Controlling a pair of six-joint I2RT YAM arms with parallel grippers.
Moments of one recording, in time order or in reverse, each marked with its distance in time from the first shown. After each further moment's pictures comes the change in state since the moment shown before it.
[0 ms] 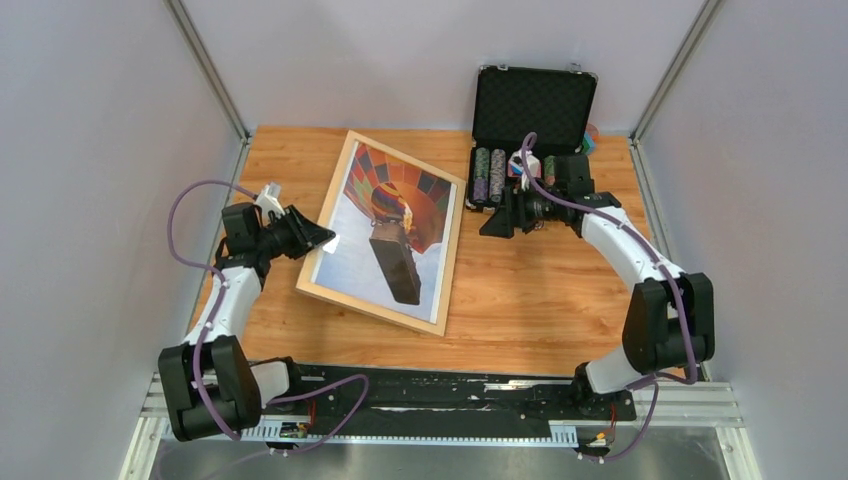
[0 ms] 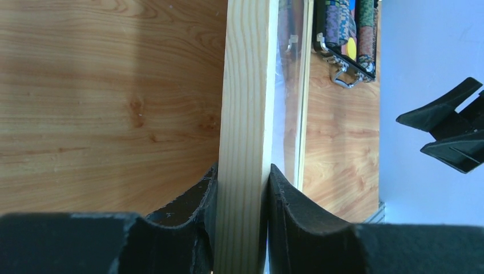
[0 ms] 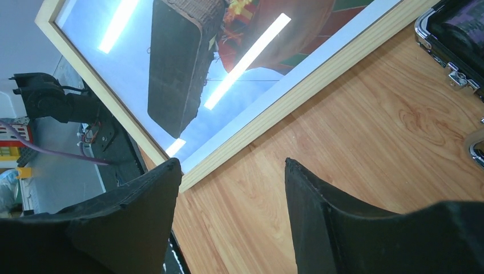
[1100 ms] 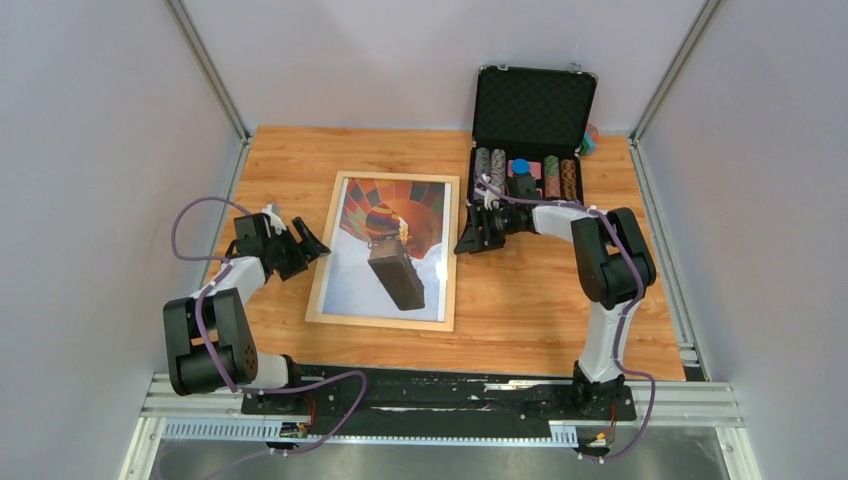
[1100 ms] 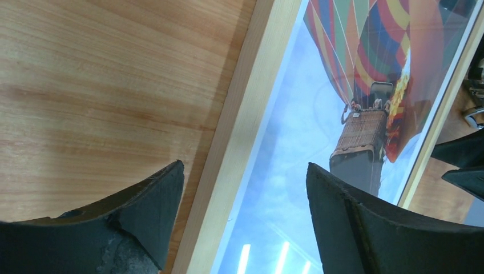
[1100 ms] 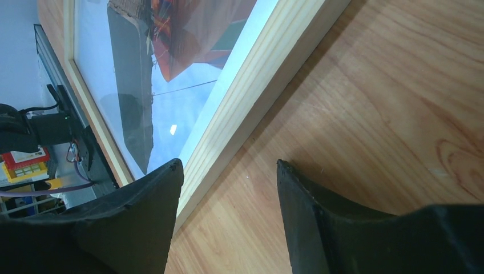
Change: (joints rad) left arm 0.024 0.216 -0.041 -0.001 -0.278 0.084; right arm 0.114 0.475 0.056 0.188 0.081 0.163
